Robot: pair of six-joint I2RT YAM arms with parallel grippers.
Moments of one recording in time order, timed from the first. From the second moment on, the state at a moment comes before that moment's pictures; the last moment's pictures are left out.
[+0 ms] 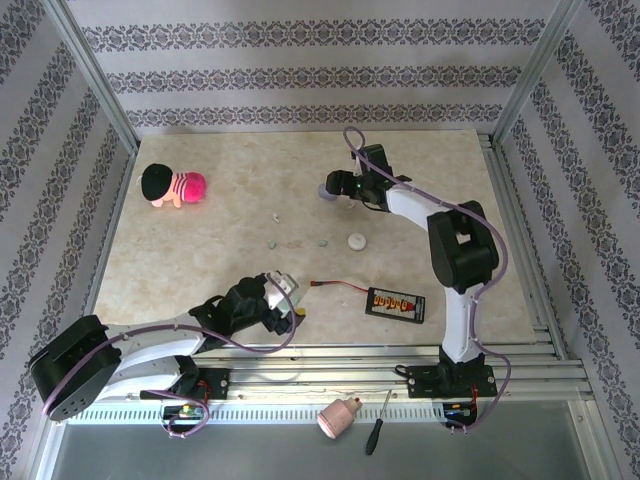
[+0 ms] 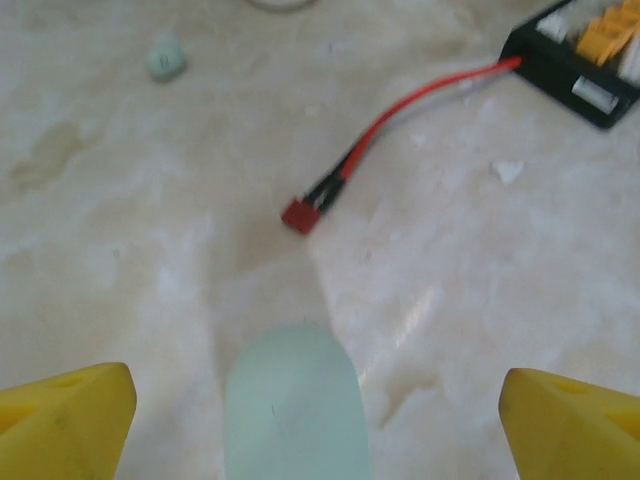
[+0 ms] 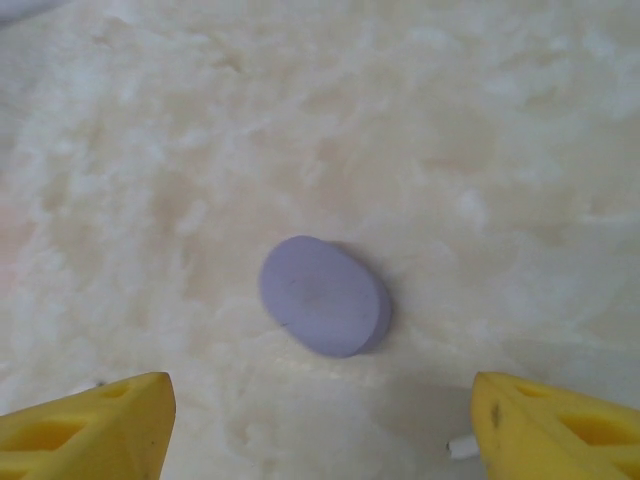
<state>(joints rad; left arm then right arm) -0.84 1.12 0.23 0.26 0.04 -0.01 0.36 2.01 1.42 -0.13 -0.21 0.46</state>
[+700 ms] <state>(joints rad) -0.84 1.37 0.23 0.44 0.04 -0.03 0.38 1.86 1.29 -0.09 -0.21 0.41</state>
